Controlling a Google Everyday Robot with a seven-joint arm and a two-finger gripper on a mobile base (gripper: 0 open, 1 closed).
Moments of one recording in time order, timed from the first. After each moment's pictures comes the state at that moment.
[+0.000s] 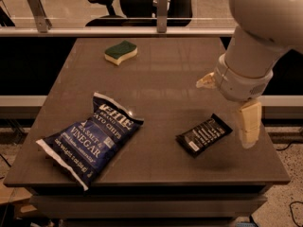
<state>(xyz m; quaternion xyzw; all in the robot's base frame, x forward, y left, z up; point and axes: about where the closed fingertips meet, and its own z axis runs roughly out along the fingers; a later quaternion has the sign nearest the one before) 0.453 -0.169 0.869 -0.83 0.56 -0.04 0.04</state>
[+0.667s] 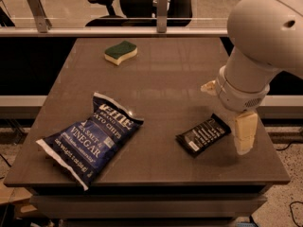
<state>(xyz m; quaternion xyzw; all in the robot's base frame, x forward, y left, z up) 0.460 -0.182 0.842 -0.79 0.60 -0.07 0.06</state>
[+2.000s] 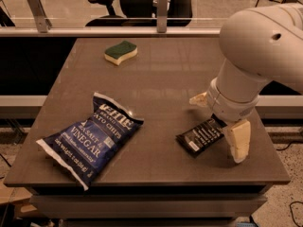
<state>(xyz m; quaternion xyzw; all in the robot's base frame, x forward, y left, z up) 0.448 -0.164 0.817 -0.84 0.54 -0.04 0.05</state>
